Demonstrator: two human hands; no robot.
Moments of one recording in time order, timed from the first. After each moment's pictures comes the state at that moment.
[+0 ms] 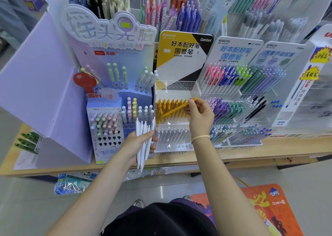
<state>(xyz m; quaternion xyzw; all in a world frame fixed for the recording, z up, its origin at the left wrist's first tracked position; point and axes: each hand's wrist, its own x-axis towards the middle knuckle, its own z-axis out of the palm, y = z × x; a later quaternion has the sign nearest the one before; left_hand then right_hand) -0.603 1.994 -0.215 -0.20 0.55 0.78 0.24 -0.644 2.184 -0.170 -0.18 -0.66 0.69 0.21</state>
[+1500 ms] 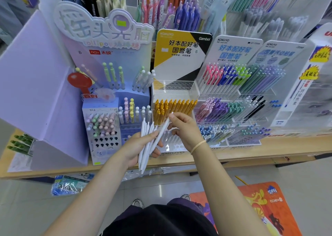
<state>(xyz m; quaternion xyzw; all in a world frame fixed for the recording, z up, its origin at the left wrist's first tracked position) -0.605 1.999 -0.202 -0.12 0.54 0.76 0.34 -0.627 2.178 -0.181 -0.12 -0.66 0.74 -0.10</state>
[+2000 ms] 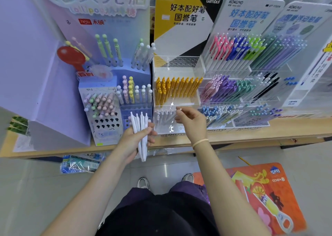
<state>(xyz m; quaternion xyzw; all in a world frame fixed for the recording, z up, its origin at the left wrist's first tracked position) -0.573 1.992 -0.243 -0.17 0.56 0.77 0.25 -0.600 2.190 -0.234 -0.18 -0.73 0.66 0.03</state>
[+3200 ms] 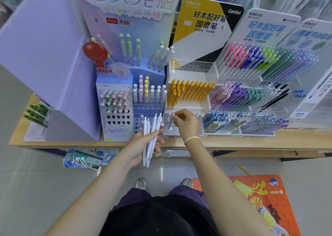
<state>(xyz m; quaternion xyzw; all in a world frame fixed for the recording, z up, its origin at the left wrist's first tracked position) -0.556 1.973 -0.240 -0.16 0.52 0.78 0.31 -0.620 2.150 -0.272 -0.15 -0.84 0.53 0.00</state>
